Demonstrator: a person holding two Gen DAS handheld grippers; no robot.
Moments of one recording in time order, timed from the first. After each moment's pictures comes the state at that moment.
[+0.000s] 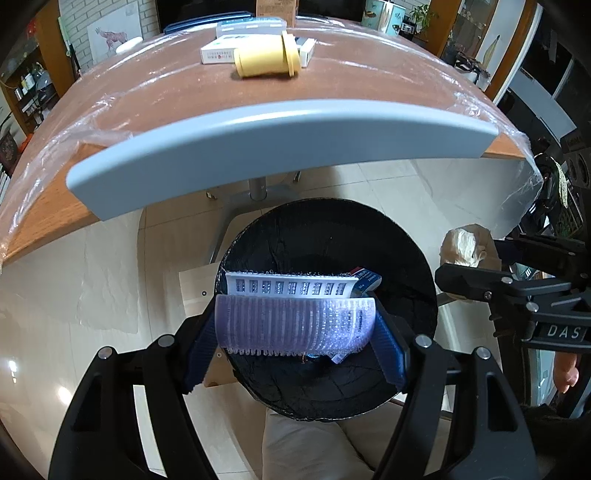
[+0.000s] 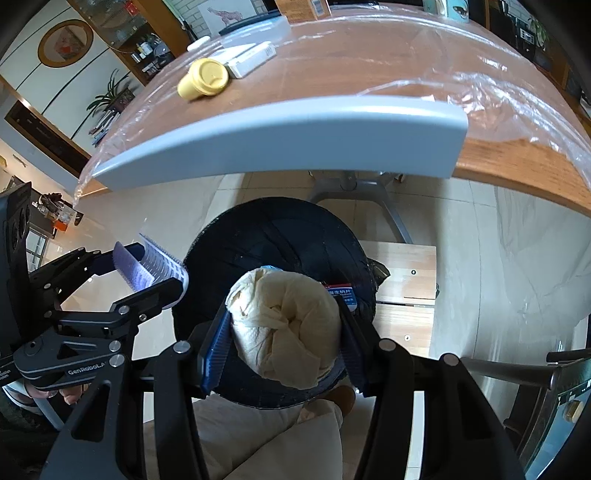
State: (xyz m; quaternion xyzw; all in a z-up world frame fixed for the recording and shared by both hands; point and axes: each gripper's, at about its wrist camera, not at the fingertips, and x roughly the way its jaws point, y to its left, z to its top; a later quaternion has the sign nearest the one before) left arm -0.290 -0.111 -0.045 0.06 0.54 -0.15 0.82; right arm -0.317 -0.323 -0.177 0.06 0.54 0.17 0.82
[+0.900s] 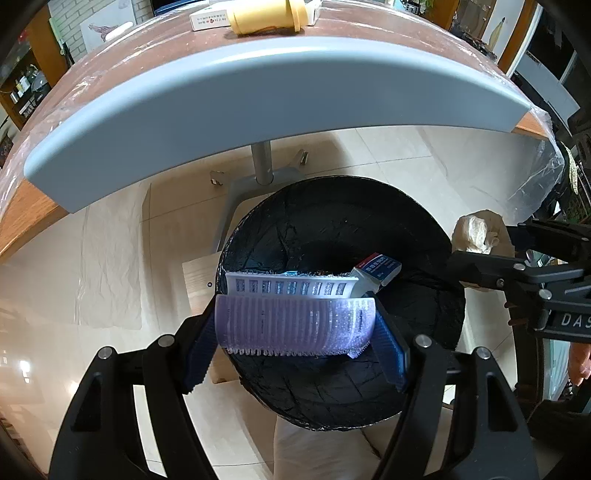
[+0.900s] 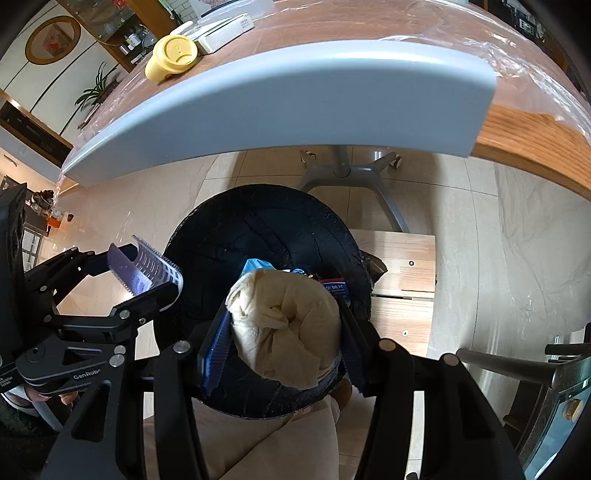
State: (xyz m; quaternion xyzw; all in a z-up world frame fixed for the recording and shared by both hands) left arm -0.277 -0.119 -0.075 0.08 0.57 -0.14 0.81; right arm -0.301 -0.320 -0.197 0.06 0.56 0.17 0.81
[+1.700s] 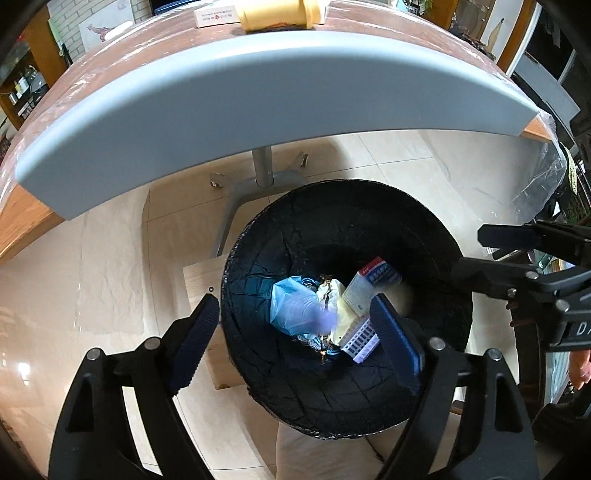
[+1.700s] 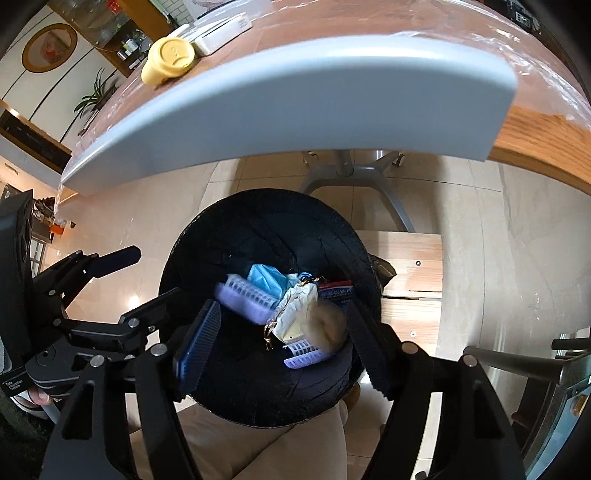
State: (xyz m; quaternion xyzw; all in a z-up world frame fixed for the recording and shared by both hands) left arm -0.272 -0.110 -0.076 0.08 0.56 -0.15 0.81; right arm -0.295 -0.319 -0.196 0.08 0.56 0.16 0.81
